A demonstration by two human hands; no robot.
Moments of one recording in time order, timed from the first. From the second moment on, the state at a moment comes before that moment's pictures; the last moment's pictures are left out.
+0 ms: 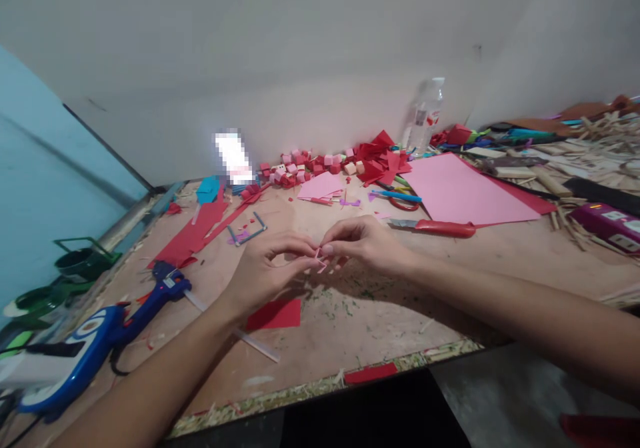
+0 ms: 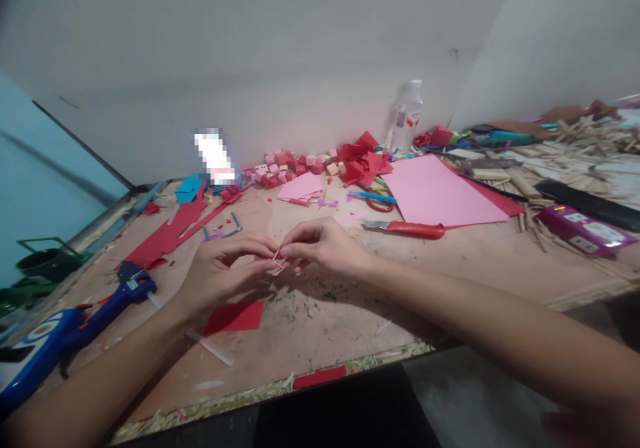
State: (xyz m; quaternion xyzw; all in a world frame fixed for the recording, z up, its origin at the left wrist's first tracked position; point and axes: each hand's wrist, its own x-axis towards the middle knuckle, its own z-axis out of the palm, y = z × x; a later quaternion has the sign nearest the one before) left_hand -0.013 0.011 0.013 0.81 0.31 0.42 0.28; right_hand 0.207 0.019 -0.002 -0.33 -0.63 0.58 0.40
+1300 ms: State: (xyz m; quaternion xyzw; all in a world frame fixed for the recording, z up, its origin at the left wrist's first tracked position) left_hand -0.033 0.036 0.014 0.87 0.38 0.30 0.12; right_hand 0.207 0.033 -0.008 -0.44 -0.60 0.51 0.43
